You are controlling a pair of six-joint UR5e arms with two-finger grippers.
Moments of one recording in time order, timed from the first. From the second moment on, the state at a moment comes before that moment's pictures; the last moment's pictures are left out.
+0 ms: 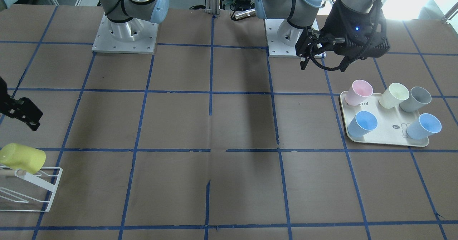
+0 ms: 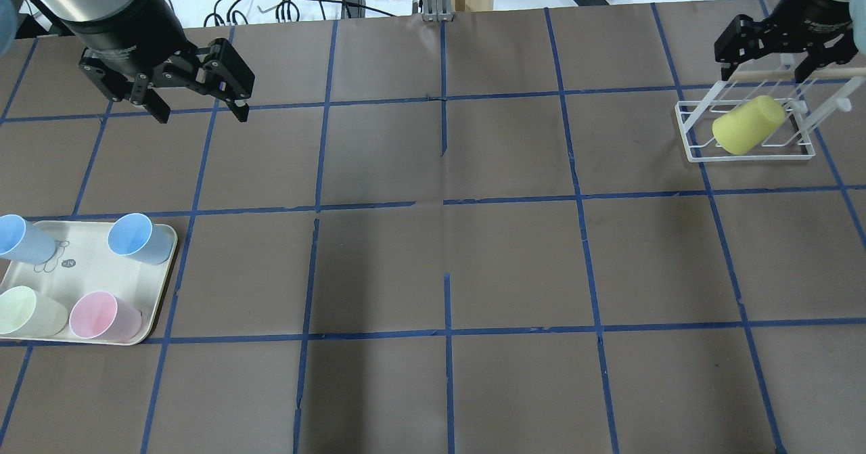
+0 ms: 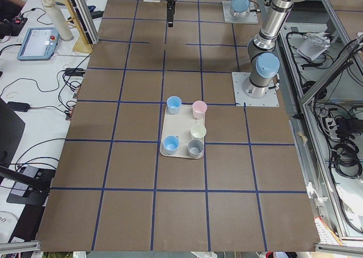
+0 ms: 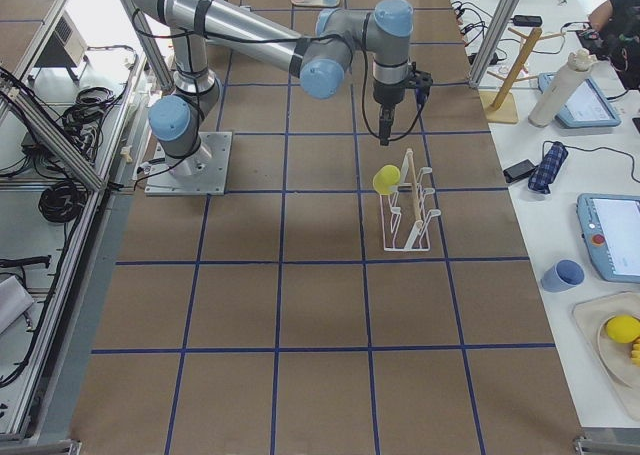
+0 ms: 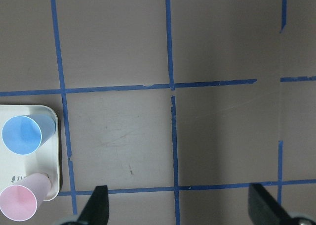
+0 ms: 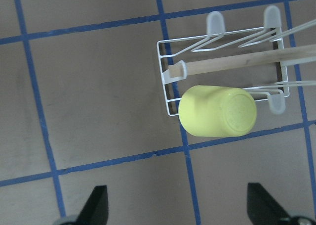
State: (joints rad) left arm -1.54 -1.56 -1.48 -1.65 1.57 0.07; right arm 1.31 -1.42 1.55 -1.84 -1.64 -0.13
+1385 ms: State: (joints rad) left arm -1.53 -1.56 -1.48 -1.65 1.58 0.07; right arm 1.65 -1.50 1.43 -1.42 -1.55 -0.10
